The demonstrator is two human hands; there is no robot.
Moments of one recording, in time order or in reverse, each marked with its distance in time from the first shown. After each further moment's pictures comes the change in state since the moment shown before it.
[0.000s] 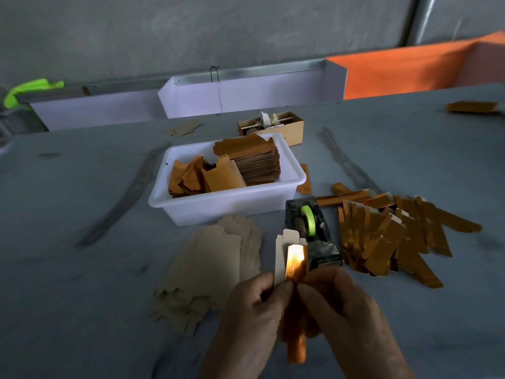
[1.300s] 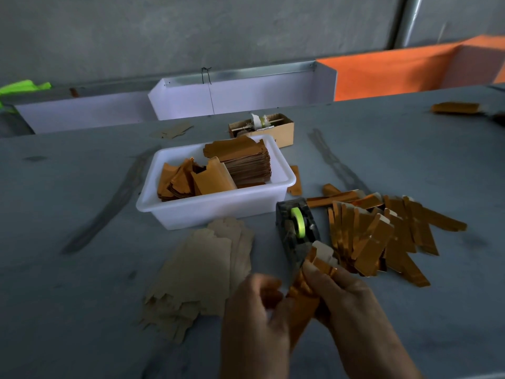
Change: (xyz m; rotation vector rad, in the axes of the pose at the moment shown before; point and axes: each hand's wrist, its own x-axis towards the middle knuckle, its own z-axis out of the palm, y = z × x) left_hand -0.012 0.002 -0.012 0.263 0.158 -0.113; right_hand 0.013 -0.003 -0.008 0.491 0.047 0.313
